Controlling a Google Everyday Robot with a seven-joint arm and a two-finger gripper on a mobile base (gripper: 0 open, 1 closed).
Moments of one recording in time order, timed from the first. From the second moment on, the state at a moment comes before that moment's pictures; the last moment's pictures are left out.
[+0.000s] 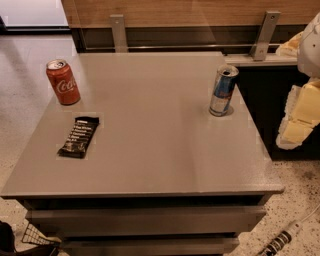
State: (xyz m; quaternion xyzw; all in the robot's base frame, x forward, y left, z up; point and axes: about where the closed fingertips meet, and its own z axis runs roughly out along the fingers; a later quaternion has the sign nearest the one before) arm 0.438 -0.214 0.985 -0.60 0.78 -0.04 0.17
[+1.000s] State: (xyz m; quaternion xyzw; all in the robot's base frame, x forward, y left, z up) arm 0.495 -0.222 0.979 -0.56 0.77 0.03 0.30
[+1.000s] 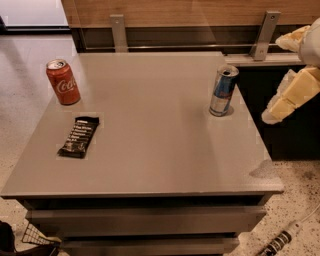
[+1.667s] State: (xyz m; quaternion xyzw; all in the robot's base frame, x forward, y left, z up) arm 0.549 -0.213 0.963 -0.50 0.74 0.14 0.44
